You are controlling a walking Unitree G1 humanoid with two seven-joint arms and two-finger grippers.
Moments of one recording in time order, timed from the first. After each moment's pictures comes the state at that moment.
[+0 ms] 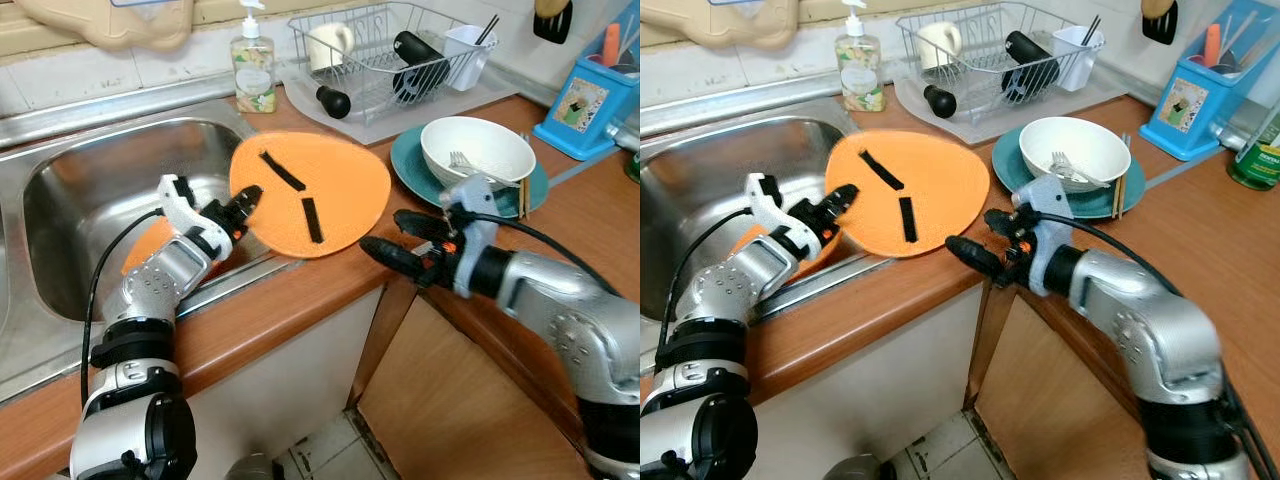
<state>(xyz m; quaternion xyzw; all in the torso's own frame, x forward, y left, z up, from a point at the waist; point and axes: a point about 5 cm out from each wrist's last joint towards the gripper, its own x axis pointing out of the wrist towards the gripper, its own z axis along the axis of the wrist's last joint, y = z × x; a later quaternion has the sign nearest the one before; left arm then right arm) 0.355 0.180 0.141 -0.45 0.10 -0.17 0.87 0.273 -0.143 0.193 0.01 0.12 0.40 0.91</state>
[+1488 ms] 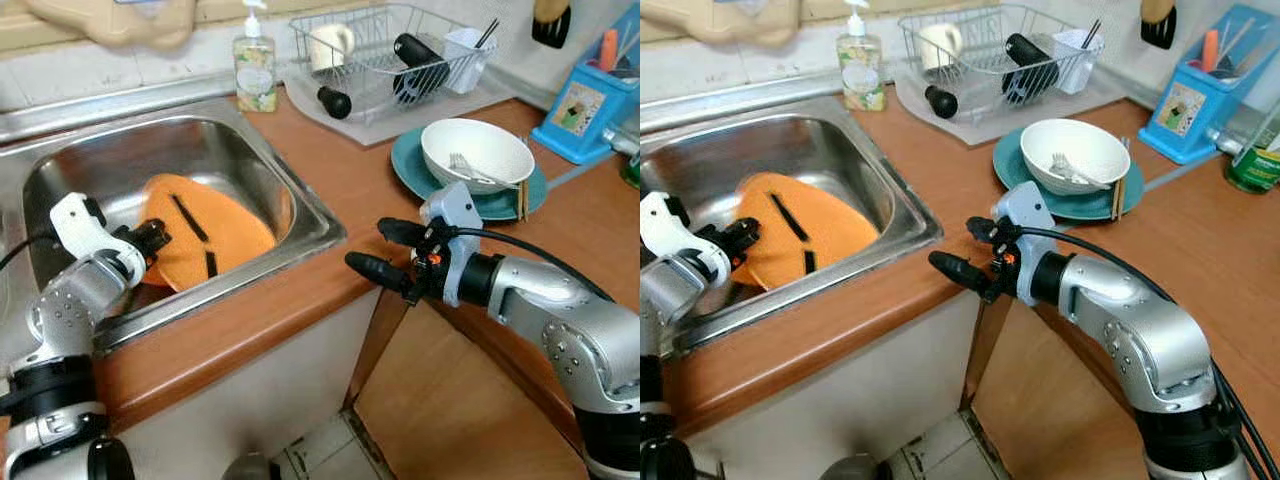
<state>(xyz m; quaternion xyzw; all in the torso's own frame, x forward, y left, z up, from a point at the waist) 0.312 0.271 0.141 -0.28 0.17 0.06 0.94 0.268 -0.129 0.189 -0.02 0.13 0.42 0.90</state>
